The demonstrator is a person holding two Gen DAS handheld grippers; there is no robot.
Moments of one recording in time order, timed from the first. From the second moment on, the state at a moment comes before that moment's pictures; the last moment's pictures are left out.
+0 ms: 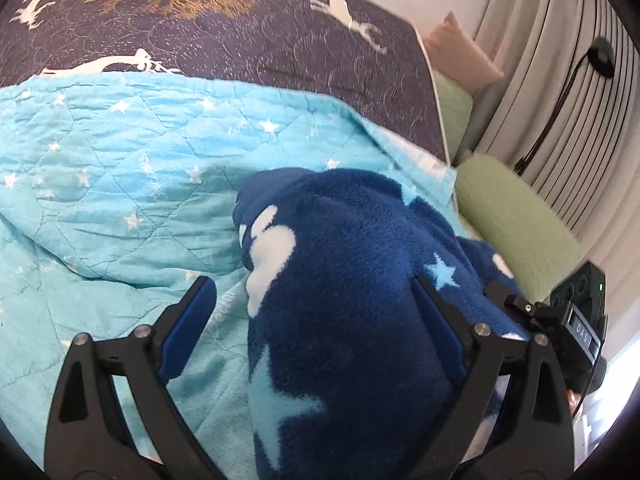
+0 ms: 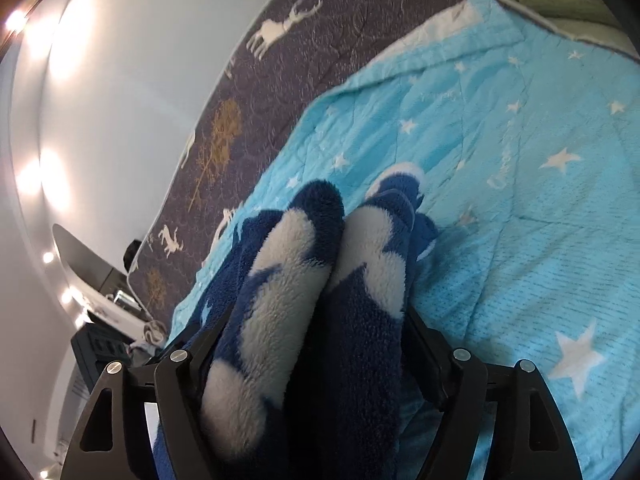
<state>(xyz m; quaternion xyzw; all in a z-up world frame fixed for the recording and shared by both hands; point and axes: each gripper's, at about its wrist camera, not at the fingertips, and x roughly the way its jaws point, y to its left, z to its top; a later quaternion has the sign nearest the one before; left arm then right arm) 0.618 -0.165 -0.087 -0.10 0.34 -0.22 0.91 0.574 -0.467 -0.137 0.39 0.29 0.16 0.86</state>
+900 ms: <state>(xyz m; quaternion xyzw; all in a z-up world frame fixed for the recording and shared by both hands) 0.175 -0.125 0.110 0.03 0.22 -0.16 0.96 0.138 -0.344 0.061 0.13 0.21 0.02 0.97</state>
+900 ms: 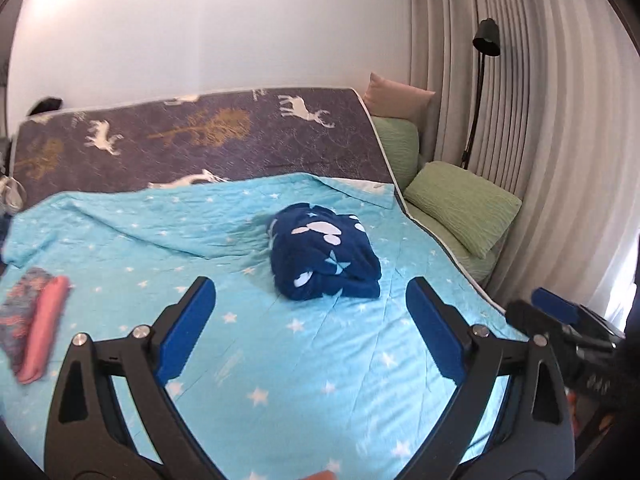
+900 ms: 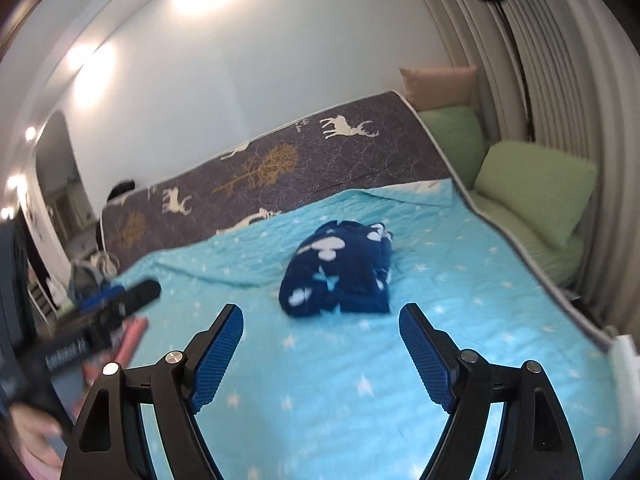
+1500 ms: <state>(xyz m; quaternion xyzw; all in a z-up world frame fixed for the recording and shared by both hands) 0.029 -0.121 0.105 0.06 0.20 -0.15 0.97 -0.022 -0.309 0.071 0.09 0.19 -0.03 0.98</state>
